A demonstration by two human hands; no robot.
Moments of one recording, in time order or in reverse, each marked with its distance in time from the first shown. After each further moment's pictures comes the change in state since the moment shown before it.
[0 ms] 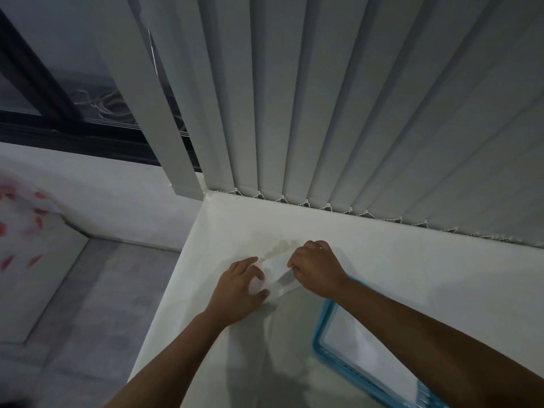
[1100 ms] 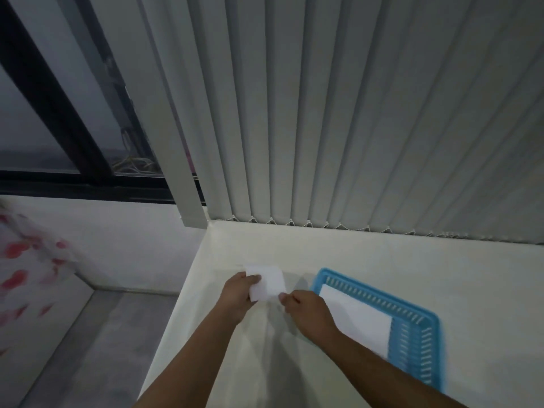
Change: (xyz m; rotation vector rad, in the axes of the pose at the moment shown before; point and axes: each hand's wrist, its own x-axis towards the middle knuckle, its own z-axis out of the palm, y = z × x) left_hand -0.046 0.083 -0.046 -1.403 0.022 -0.603; right_hand -0.134 -0.102 -0.031 0.774 0.122 0.549
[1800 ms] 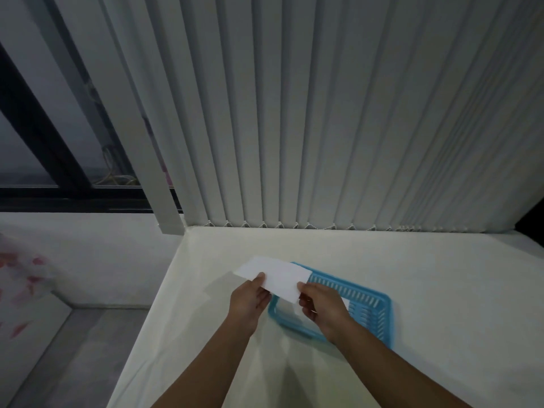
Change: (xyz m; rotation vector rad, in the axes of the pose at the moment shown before) left_hand -0.057 -0.049 0.081 -0.166 0.042 0.007; right_hand -0.044 0.051 -0.073 0.963 0.057 0.312
